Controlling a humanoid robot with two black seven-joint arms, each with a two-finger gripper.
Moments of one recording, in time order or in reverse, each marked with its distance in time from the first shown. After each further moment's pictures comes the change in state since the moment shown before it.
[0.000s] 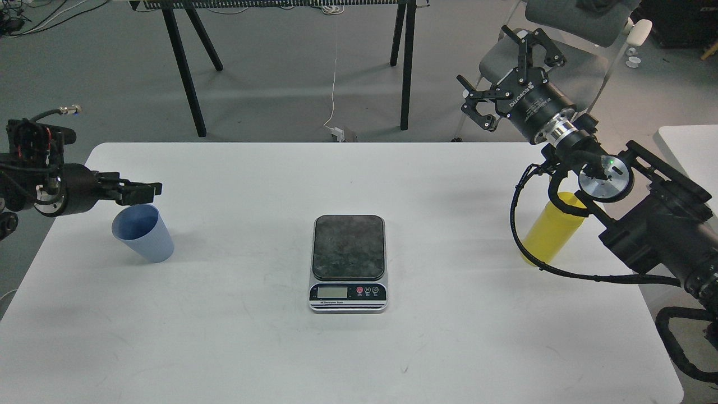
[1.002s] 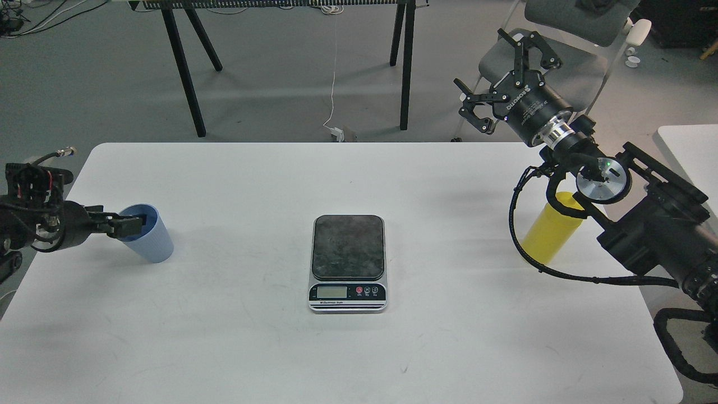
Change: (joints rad) left arm 0.136 -0.095 0.004 0.212 -0.009 0.093 0.000; right arm -0.003 0.005 0.000 -0.001 -0.020 0.000 0.000
